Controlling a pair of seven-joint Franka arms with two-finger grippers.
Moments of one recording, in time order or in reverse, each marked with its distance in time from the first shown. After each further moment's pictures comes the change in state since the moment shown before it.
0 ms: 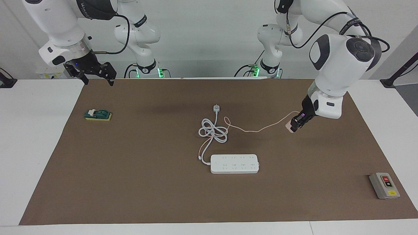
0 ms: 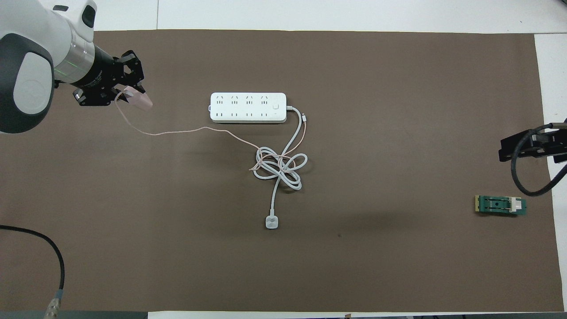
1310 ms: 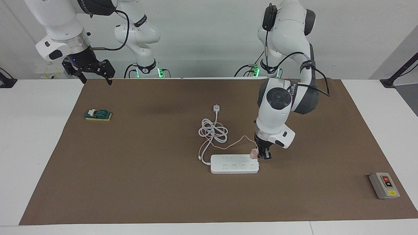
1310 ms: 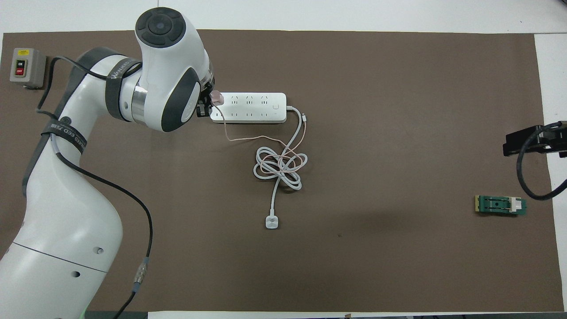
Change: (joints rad) left arm -0.204 0.272 0.000 0.064 0.125 0.176 -1.129; right arm 0.000 -0.018 0.001 0.001 0.000 0.037 0.002
